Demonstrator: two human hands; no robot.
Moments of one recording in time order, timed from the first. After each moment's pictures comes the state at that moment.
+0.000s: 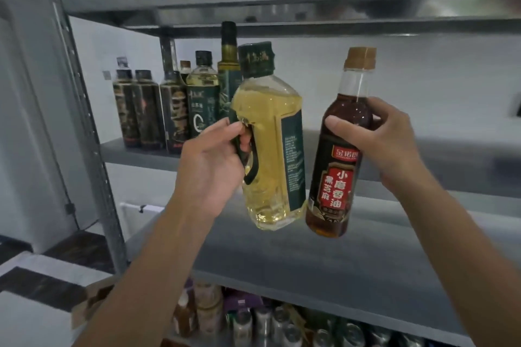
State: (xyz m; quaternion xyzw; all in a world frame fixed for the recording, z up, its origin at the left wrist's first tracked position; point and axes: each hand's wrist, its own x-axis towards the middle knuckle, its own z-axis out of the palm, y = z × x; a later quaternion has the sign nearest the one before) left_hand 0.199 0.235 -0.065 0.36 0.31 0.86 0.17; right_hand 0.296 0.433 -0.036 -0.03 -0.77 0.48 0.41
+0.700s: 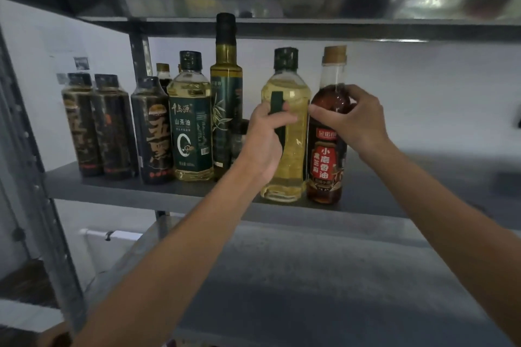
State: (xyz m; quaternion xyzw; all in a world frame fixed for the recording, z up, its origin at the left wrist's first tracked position) left_hand 0.065 0.343 -0.035 0.38 0.39 0.82 0.14; right_hand 0.130 0.479 -0.012 -0.11 -0.79 0.34 0.49
